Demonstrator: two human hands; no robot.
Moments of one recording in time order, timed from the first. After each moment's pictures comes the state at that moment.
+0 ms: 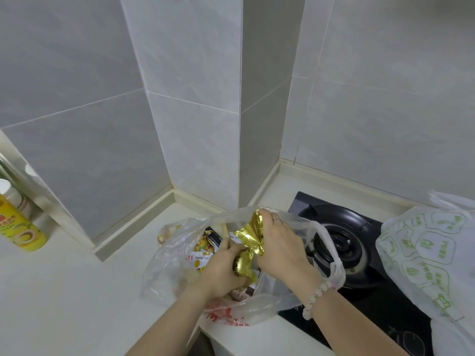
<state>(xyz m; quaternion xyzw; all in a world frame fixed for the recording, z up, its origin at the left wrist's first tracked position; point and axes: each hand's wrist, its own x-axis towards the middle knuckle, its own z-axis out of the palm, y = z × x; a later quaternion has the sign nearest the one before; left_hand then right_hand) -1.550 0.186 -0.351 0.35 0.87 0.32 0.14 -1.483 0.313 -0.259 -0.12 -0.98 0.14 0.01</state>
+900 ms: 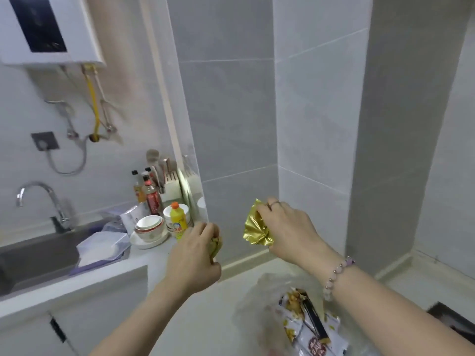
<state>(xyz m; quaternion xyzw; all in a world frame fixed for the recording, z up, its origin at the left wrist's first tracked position) -1.492 0.034 -0.149 0.00 0.97 0.10 -0.22 -1.538 0.226 -0.106 0.28 -0.94 0.02 0.19</state>
